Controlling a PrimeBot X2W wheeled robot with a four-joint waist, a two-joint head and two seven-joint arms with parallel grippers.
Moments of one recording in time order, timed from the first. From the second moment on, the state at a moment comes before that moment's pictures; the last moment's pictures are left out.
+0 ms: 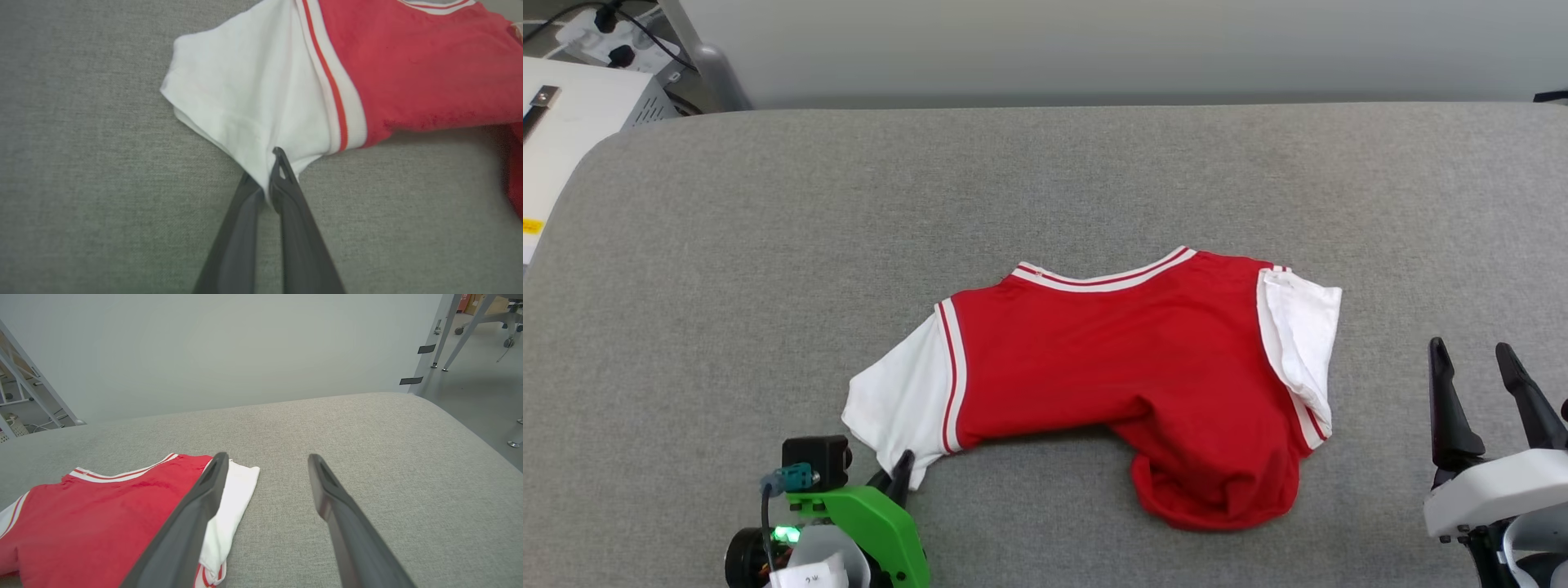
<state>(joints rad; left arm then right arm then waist) -0.21 0.44 -0.68 0.30 -0.88 0.21 -0.04 0.04 -0.05 -0.18 -0.17 0.21 0.13 0.07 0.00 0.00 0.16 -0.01</state>
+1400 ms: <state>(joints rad) -0.13 0.31 -0.36 0.04 -0.58 0.17 -0.26 -0.24 -0.22 0.03 0.27 0.25 0.13 0.43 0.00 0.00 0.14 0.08</state>
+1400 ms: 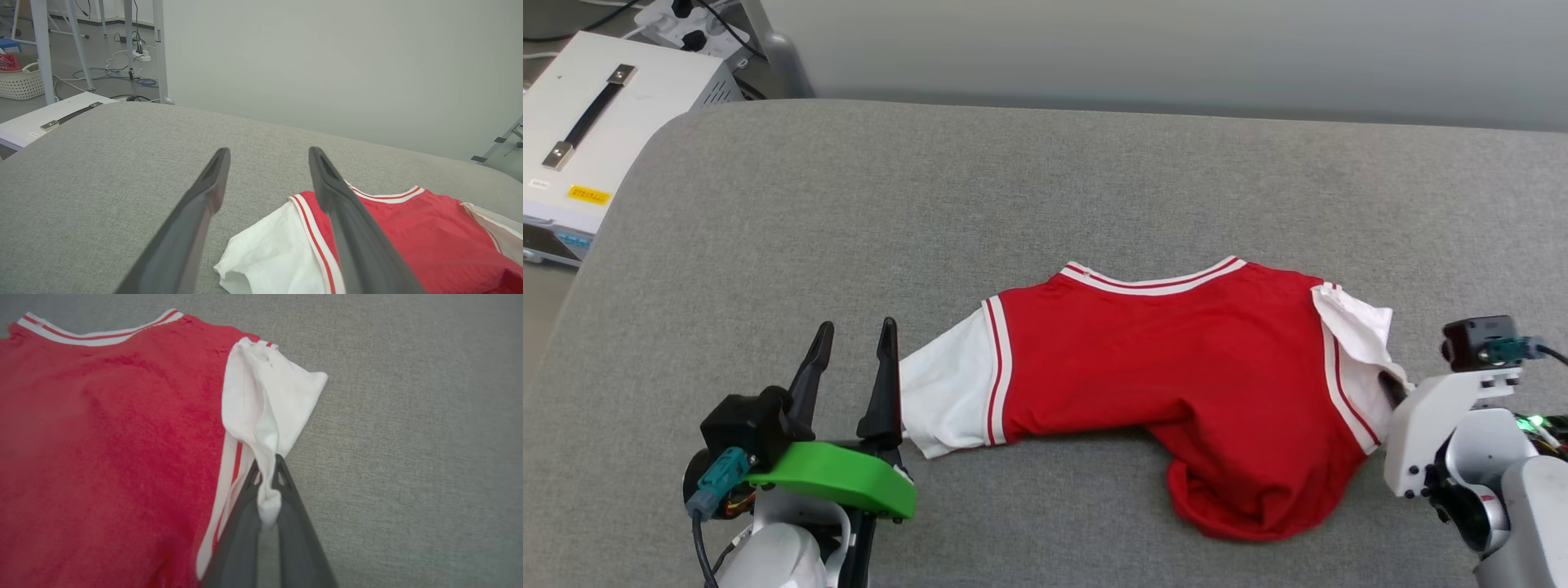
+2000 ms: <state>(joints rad) -0.09 0.30 -0.35 0.10 -0.58 0.15 -0.26 -0.08 -0.06 -0.32 0.29 0.25 0.13 0.17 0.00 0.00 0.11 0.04</state>
